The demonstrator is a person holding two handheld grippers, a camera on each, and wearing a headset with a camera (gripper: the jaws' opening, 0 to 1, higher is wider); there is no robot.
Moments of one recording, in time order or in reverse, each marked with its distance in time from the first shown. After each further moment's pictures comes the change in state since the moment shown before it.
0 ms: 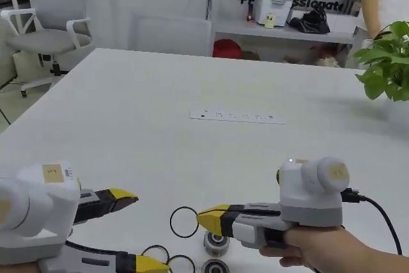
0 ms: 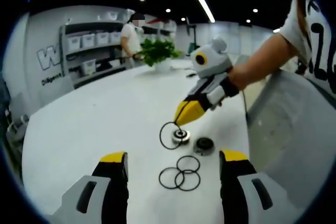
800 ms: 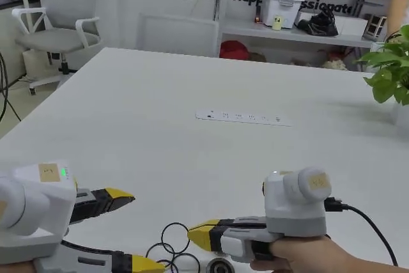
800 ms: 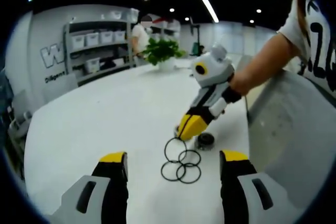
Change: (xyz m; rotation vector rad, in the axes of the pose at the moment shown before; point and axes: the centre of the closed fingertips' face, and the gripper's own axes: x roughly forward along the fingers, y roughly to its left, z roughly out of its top) left arm -0.012 0.002 -0.007 -0.016 0.004 0.027; right arm 0.024 0.009 -0.029 0.038 0.090 0.014
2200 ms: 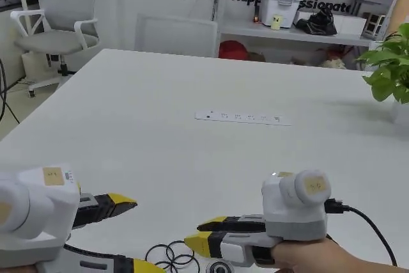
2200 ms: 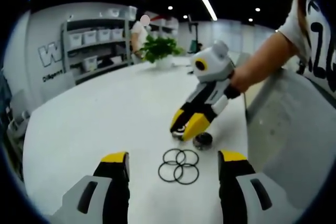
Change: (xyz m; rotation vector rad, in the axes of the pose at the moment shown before) left arm 0.005 -0.002 -0.001 0.005 0.020 -0.018; right arm -0.011 -0.007 0.004 -0.077 -0.003 -0.058
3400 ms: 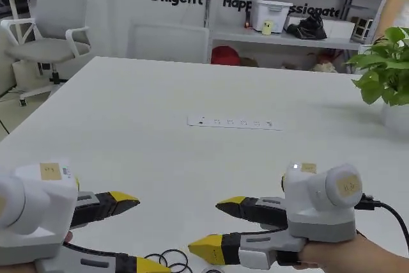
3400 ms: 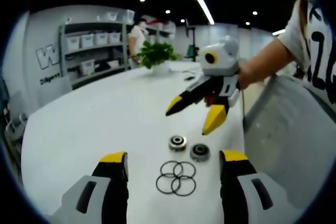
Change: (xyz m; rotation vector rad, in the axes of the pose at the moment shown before) left arm 0.003 -0.001 0.024 -0.018 -0.035 -0.014; right arm -0.038 0.006 0.029 -0.190 -0.067 -0.015
